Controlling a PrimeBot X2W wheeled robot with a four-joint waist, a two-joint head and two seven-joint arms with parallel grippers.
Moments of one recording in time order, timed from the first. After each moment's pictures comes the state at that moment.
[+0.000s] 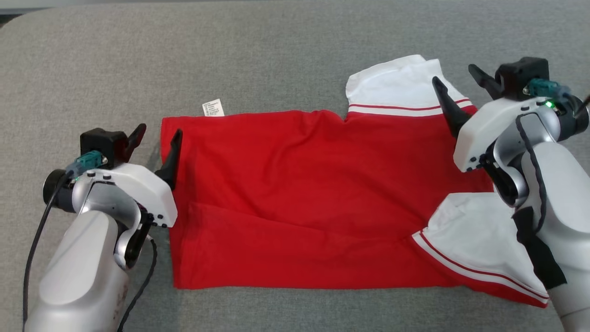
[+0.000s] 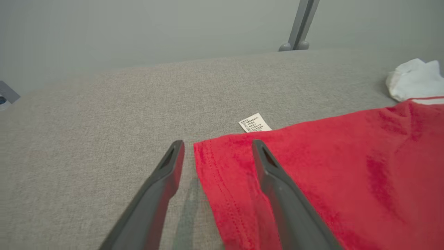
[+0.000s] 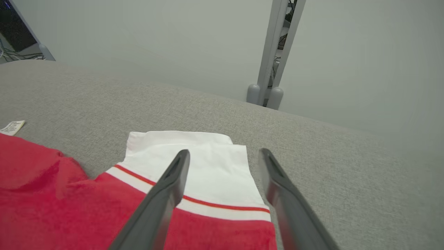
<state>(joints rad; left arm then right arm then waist) -0.51 0.24 -0.25 0.47 -0.37 -0.05 0.04 -0.76 -0.21 0.28 0.58 0.26 0.13 0.10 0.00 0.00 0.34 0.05</state>
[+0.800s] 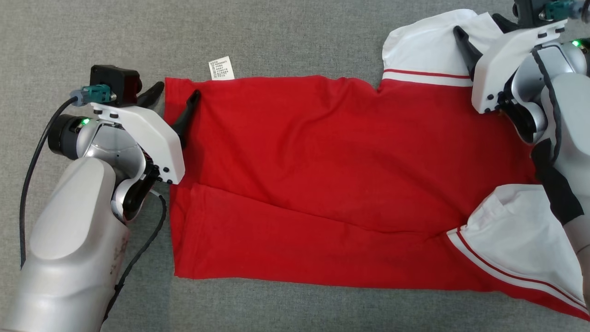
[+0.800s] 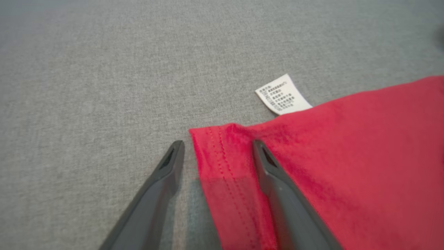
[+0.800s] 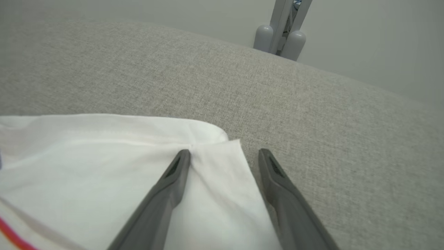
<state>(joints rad) -0.70 0.24 -0.31 0.49 -0.44 -0.10 0.28 -1.09 -0.22 0.37 0.93 0.27 0.13 0.15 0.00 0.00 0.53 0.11</state>
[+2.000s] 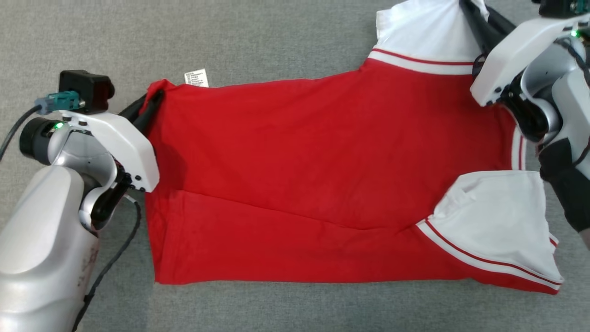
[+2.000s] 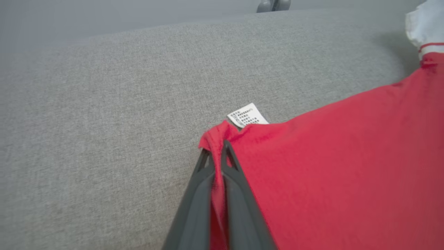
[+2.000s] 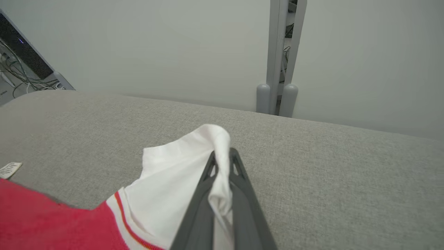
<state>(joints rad) -0.66 0.34 -0.32 0.38 -0.52 -0.12 0.29 -1.09 -0.31 0.56 0.77 0.65 0.13 0.05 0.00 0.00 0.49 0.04</state>
